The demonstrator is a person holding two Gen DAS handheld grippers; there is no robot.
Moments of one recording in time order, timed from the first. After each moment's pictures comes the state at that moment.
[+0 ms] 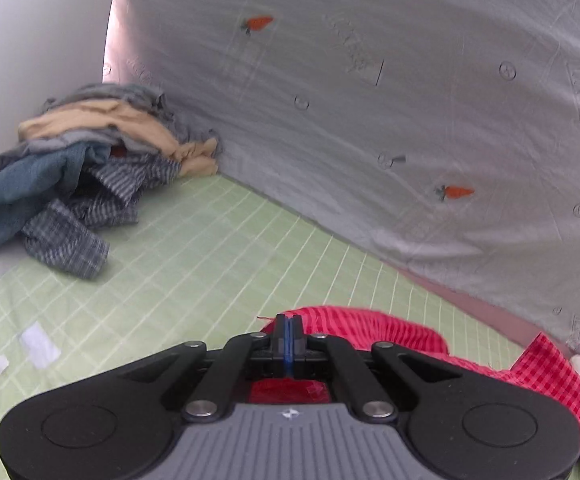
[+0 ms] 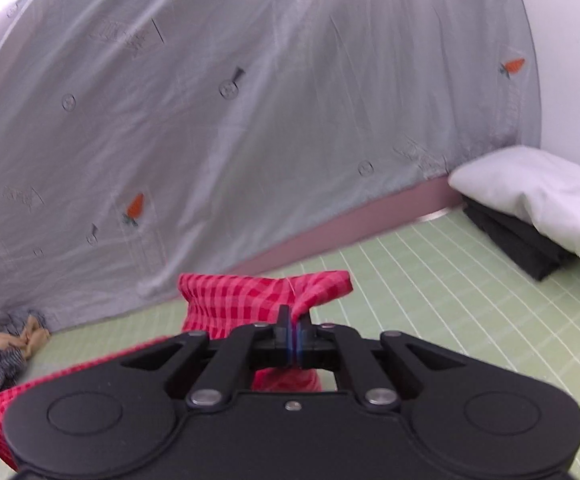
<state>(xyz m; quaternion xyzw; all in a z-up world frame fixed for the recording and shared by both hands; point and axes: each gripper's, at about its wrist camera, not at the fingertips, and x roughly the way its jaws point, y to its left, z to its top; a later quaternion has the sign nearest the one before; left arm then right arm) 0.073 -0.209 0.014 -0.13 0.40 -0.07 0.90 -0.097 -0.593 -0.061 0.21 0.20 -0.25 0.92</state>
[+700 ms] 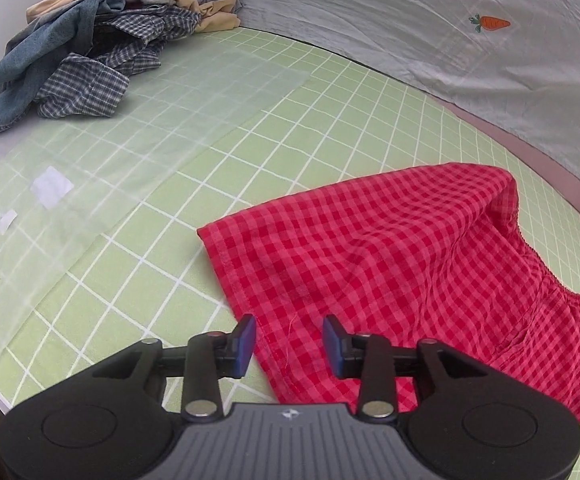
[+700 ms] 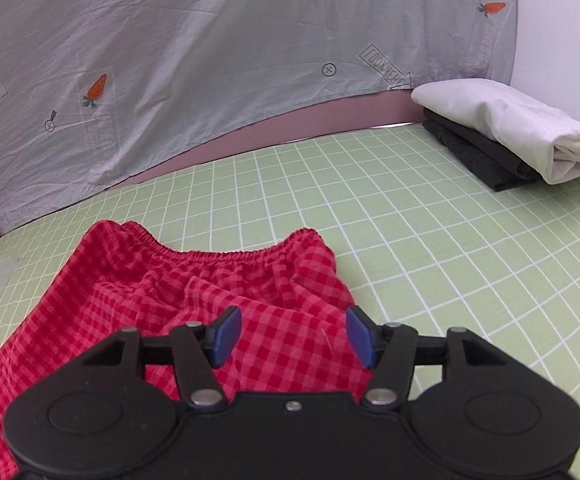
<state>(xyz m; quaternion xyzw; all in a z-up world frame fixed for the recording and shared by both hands) 0.021 -0.225 -0.077 -0.05 0.52 -0.05 0.85 -0.111 -0.562 -0.121 0.17 0.31 -0.28 0.89</state>
